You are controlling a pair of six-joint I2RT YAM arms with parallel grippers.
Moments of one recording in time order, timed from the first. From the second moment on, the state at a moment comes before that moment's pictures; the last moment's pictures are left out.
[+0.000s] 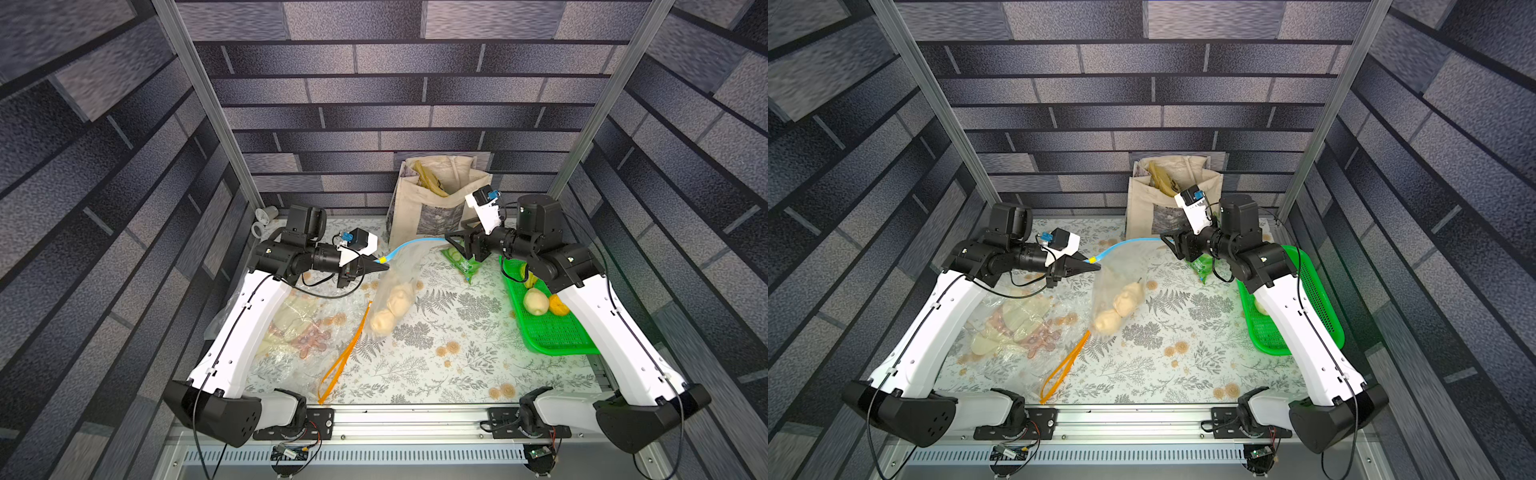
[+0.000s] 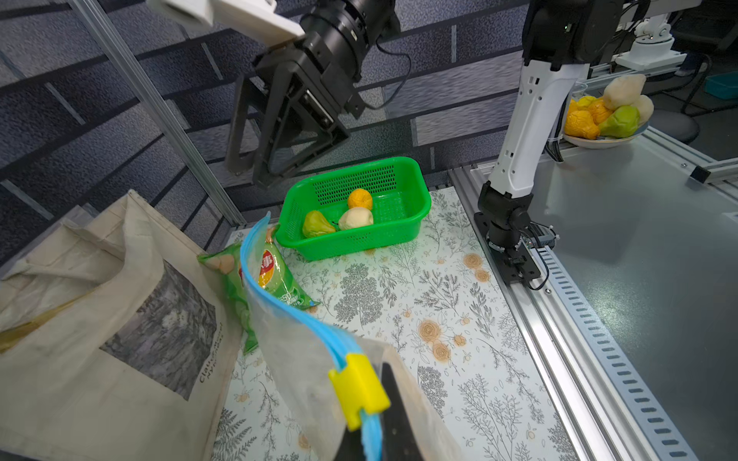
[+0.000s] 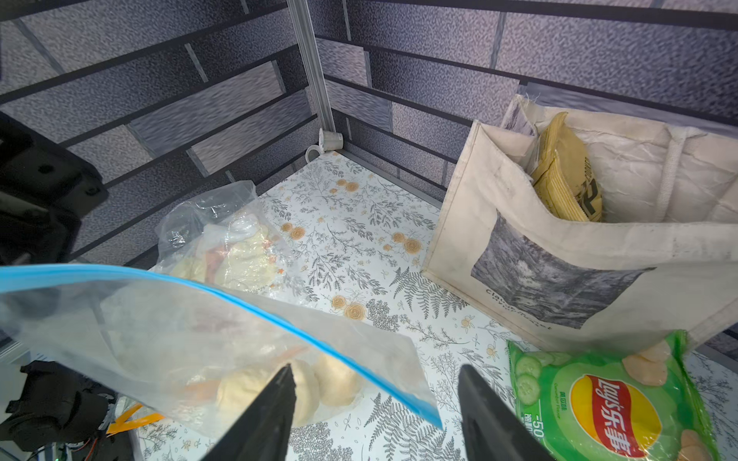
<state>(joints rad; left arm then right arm) -0.30 1.30 1.44 -0.90 1.16 0.92 0.42 1.32 1.57 -0.71 -0.44 -0.09</state>
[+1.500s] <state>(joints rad) -0.68 0.98 0.84 -0.33 0.29 0.83 0.72 1.34 1.29 -0.59 -0.69 -1.11</state>
